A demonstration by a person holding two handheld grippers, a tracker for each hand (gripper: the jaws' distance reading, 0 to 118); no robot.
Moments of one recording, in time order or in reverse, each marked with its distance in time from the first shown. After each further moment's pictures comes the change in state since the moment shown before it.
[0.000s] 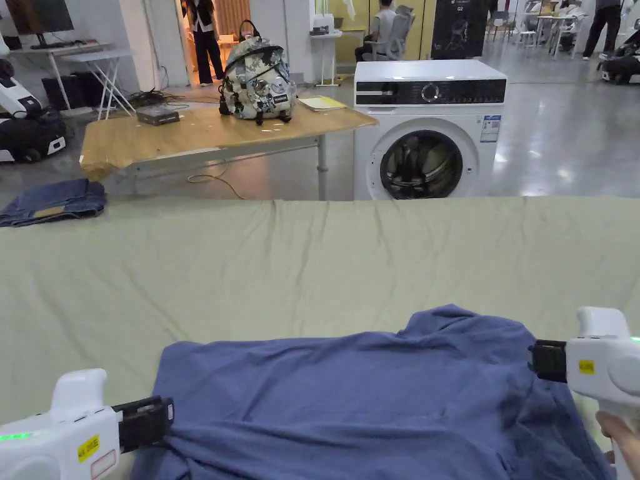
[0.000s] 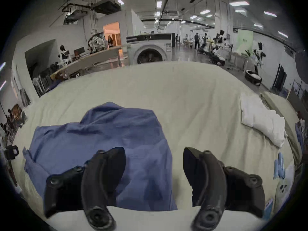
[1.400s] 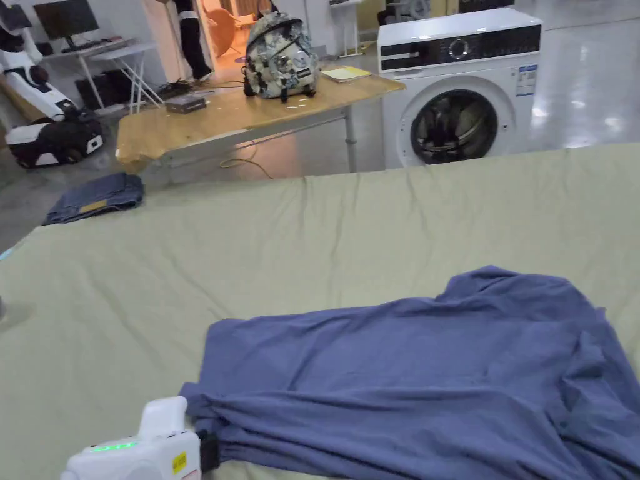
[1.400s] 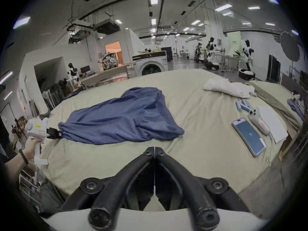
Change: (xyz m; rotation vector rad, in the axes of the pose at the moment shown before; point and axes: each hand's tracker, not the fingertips) left arm 0.025 -0.051 -0.028 -0.259 0.087 -0.032; right arm 0.008 -0.215 0.263 0.129 0.052 -0.103
